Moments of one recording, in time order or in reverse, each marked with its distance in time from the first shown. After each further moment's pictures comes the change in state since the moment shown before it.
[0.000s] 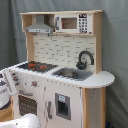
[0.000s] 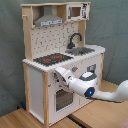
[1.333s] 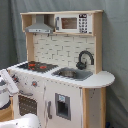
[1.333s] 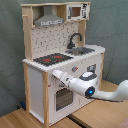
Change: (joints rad) arm 0.000 0.007 0.000 -0.003 -0.003 0.012 -0.327
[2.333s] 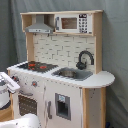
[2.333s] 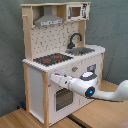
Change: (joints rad) arm 0.001 0.000 0.001 -0.004 -0.003 0.000 -0.365
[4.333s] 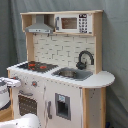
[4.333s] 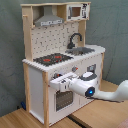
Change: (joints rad) arm 0.002 0.000 0.002 -0.004 0.000 0.002 -0.501
